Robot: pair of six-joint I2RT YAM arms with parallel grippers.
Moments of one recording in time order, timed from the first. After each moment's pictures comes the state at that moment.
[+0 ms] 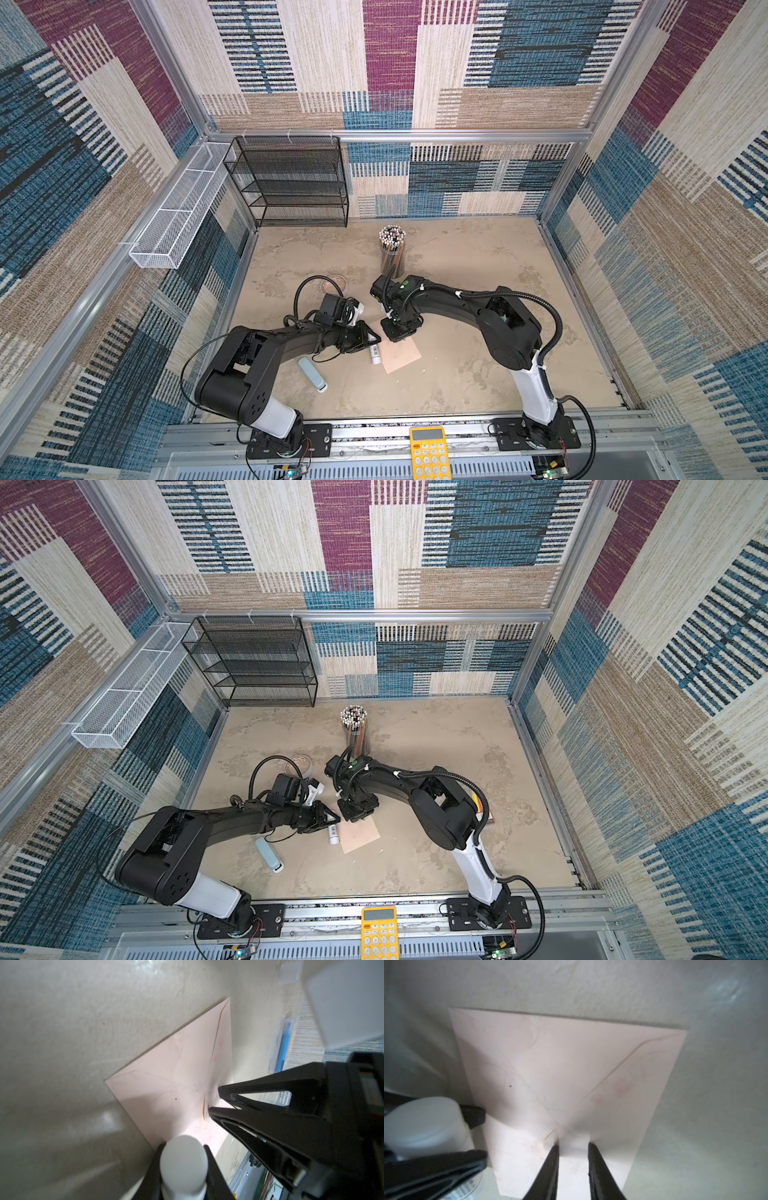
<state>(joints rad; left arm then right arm) -0.37 1.54 0.56 -0.04 0.67 -0.62 0.89 2.15 1.59 -0.96 -0.11 0.38</state>
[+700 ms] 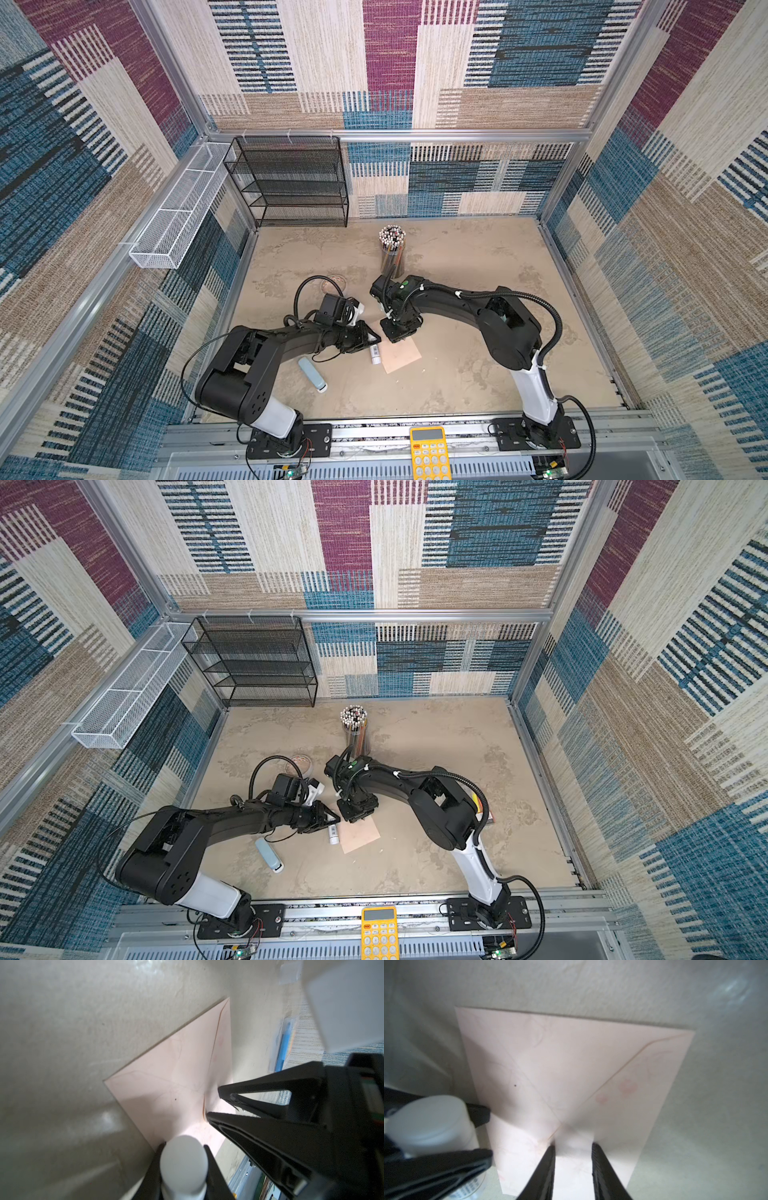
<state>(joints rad) -0.37 1.54 0.56 -0.04 0.67 -0.62 0.89 2.15 1.59 -0.96 -0.12 0.38</state>
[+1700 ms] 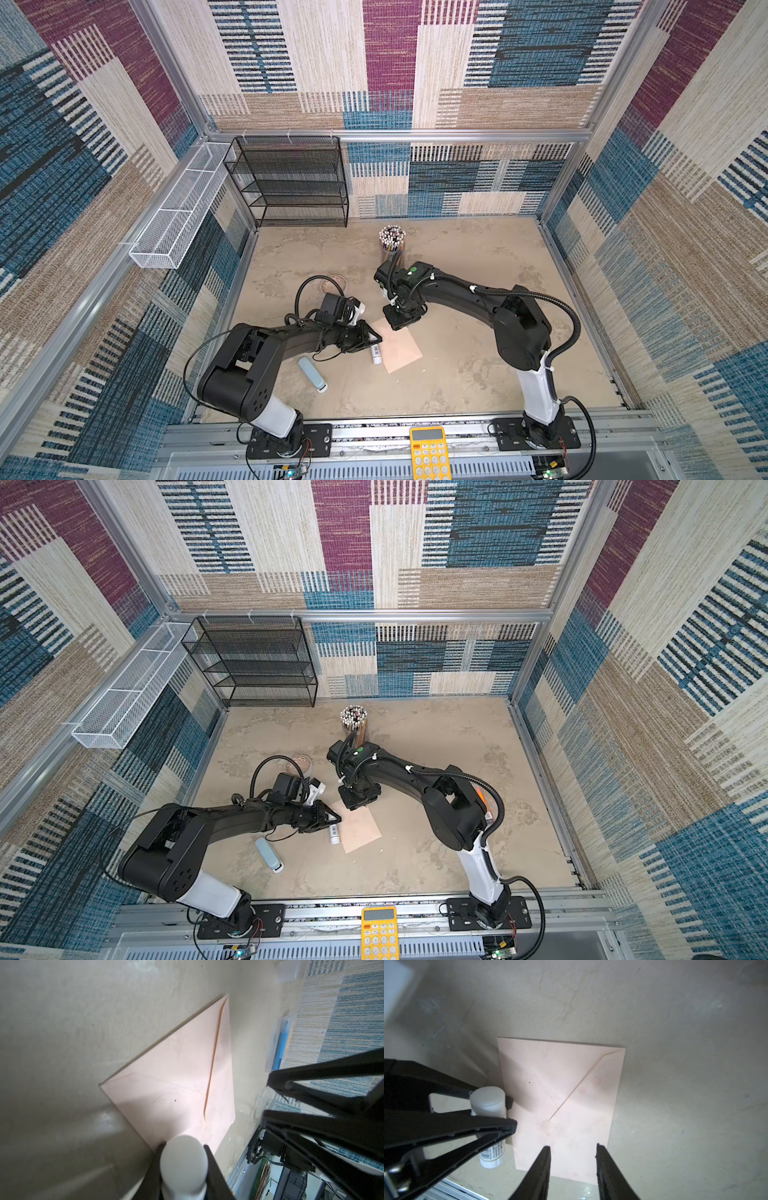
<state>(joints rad) -0.37 1.56 0.58 -0.04 0.68 -0.61 0.84 2.05 1.69 -1.06 -0.08 0.36</state>
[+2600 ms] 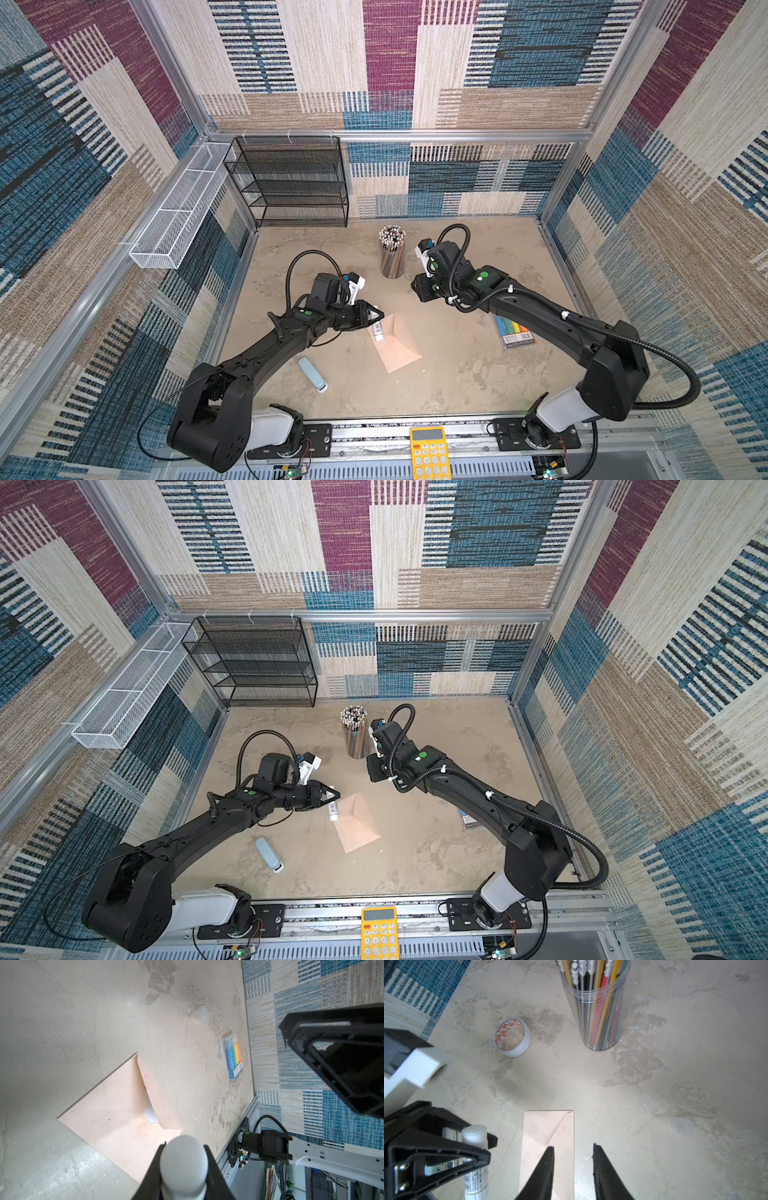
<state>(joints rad) -0.37 1.32 0.72 -0.22 0.66 -0.57 0.70 1.60 1.32 -0.57 -0.01 0.35</state>
